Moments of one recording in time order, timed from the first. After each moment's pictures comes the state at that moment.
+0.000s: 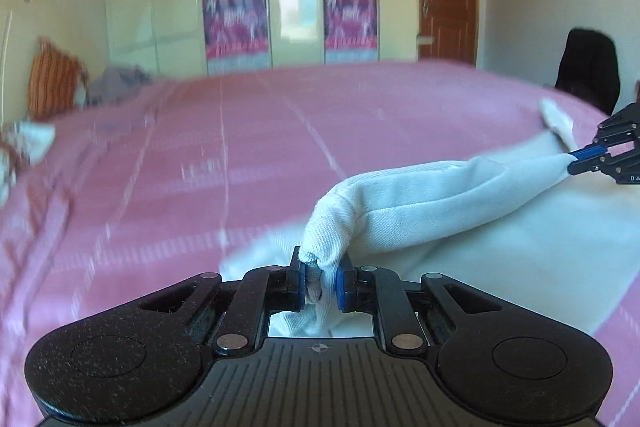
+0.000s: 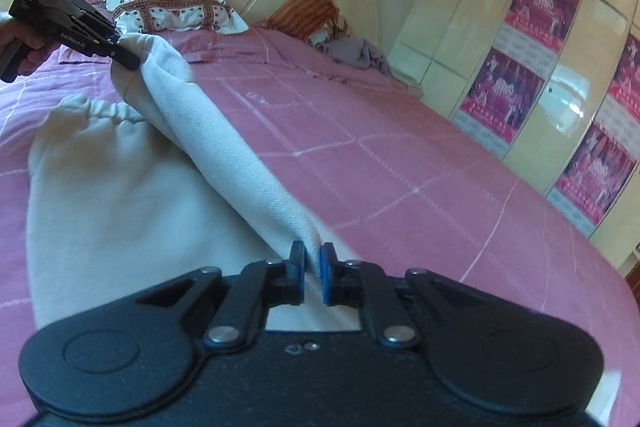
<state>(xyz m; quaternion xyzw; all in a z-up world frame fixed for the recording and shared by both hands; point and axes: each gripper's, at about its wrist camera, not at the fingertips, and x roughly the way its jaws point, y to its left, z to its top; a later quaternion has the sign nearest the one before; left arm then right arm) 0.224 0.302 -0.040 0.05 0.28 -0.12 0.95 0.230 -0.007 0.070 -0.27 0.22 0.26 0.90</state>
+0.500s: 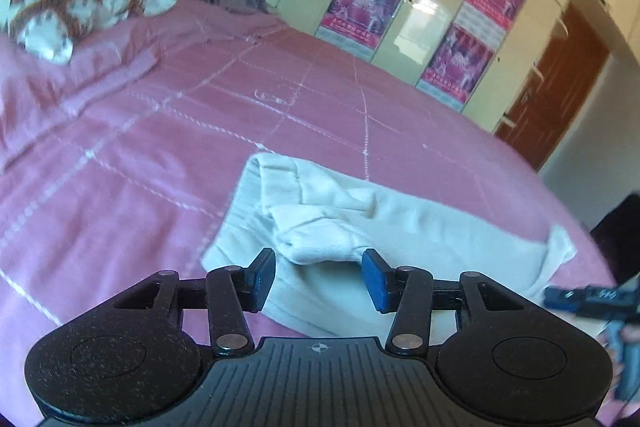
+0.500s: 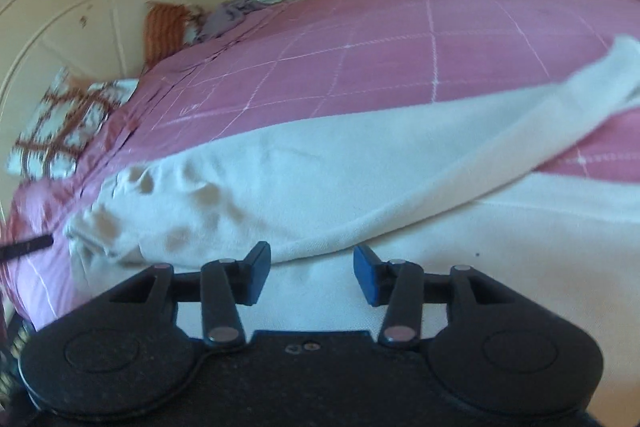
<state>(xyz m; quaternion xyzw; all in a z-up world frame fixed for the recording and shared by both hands) 0.131 0.317 -0.023 -0.25 0.29 -0.01 0.92 0.221 -0.067 0.051 0.15 0.37 0.14 0.90</state>
